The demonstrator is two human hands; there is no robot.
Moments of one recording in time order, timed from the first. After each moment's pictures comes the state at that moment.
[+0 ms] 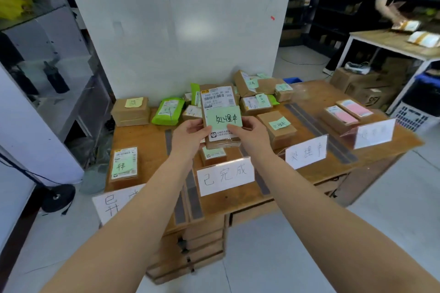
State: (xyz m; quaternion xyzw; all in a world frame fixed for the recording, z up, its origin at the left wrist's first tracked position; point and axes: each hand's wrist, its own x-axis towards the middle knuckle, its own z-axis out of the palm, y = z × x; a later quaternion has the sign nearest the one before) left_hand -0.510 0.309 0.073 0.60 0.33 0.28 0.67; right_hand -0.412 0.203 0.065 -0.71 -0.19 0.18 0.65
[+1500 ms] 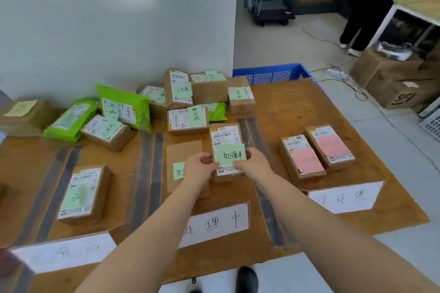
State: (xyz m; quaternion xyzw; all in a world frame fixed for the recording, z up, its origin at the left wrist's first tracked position) left_hand -0.068 0.195 -0.045 0.65 0.49 0.13 0.56; right_hand 0.046 0.102 -0.045 -0.82 -0.19 0.34 0.42
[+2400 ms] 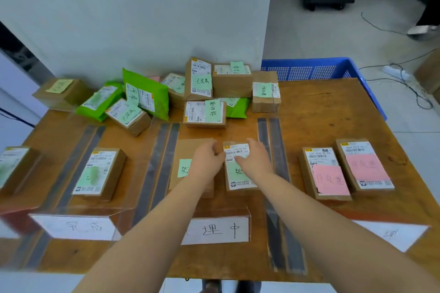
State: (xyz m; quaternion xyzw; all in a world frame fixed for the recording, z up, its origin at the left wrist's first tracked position) left_hand -0.037 0.206 -0.041 0.75 0.53 0.10 0.38; right_hand 0.075 0.143 -0.069 -0.84 -0.34 0.27 0.31
